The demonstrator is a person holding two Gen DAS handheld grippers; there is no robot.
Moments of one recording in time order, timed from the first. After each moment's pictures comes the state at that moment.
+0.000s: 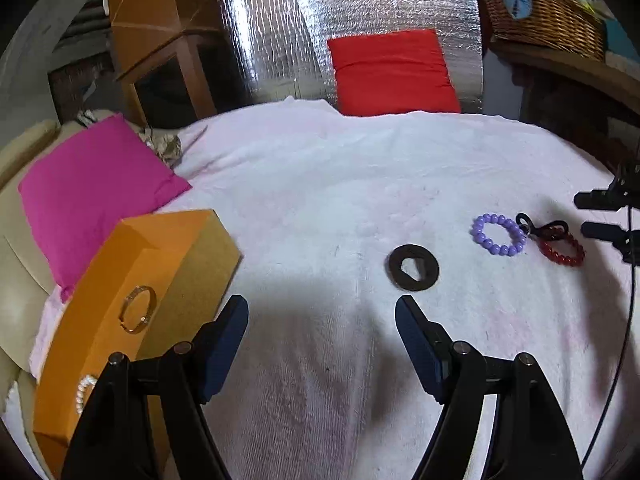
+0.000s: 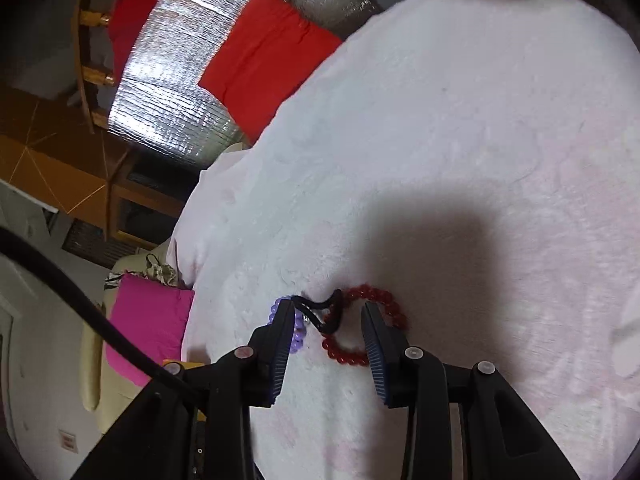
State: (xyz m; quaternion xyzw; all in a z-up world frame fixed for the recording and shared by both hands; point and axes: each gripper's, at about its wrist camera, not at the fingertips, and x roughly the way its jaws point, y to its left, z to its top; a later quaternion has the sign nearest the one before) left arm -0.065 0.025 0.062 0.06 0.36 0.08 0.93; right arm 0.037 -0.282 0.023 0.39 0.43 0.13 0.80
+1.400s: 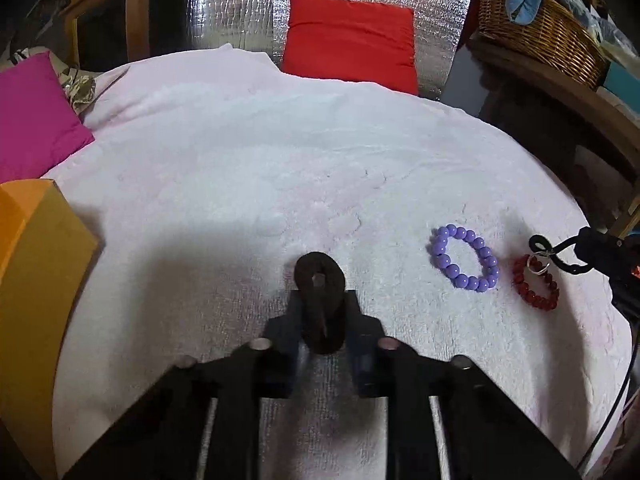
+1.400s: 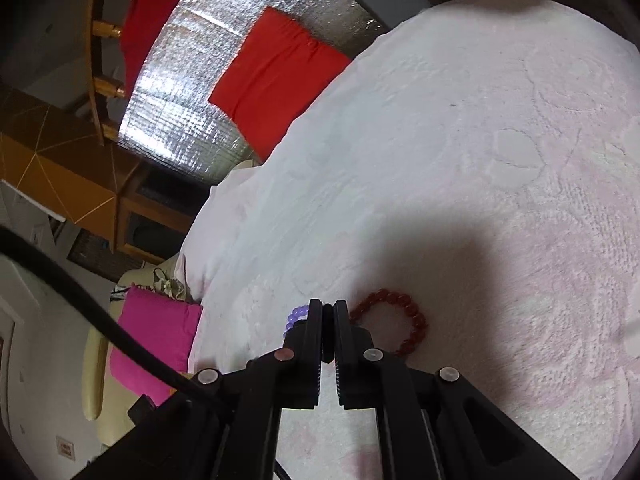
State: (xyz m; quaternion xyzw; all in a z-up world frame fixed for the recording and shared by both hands) left arm 0.011 0.014 0.020 -0.05 0.41 -0.04 0.91; right arm 0.015 -0.275 0.039 0.39 0.39 0.12 0.82
